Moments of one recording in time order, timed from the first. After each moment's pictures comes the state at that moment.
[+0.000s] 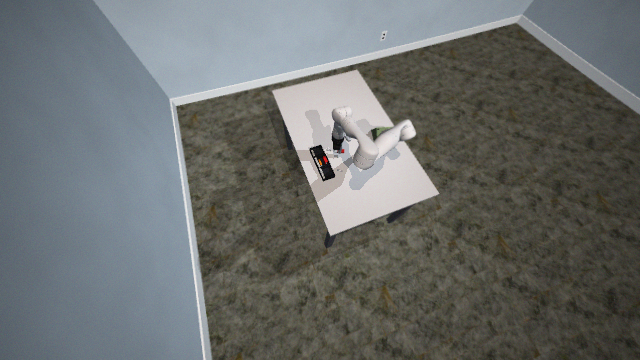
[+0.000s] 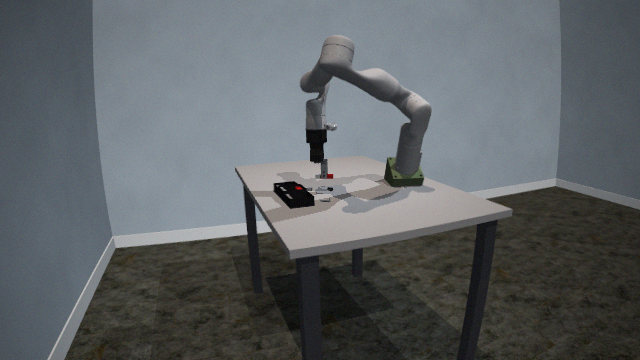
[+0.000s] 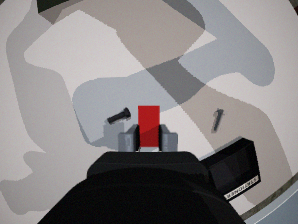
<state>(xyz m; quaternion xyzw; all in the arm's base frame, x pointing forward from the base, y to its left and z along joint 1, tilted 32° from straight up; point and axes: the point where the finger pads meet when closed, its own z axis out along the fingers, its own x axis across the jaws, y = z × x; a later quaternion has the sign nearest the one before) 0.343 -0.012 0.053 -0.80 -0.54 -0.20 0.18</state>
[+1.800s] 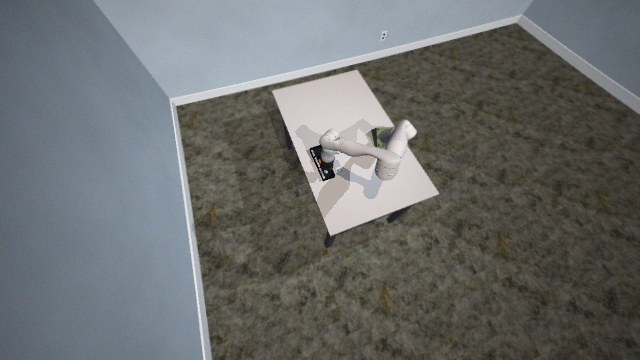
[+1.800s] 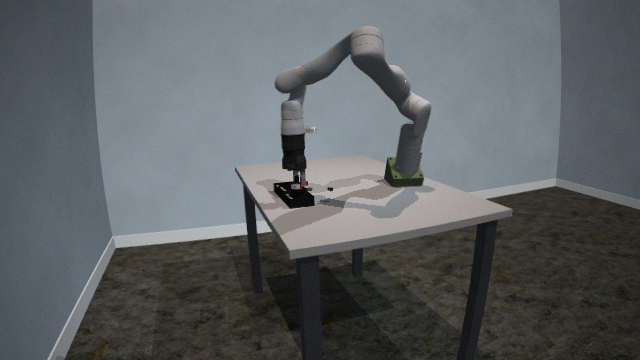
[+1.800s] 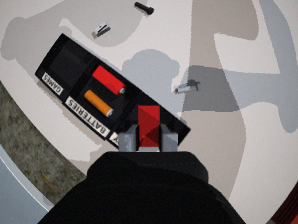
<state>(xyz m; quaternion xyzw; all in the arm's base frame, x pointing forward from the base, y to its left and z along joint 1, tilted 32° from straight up) 0.457 0.070 0.119 -0.41 -0.87 -0.26 0.05</state>
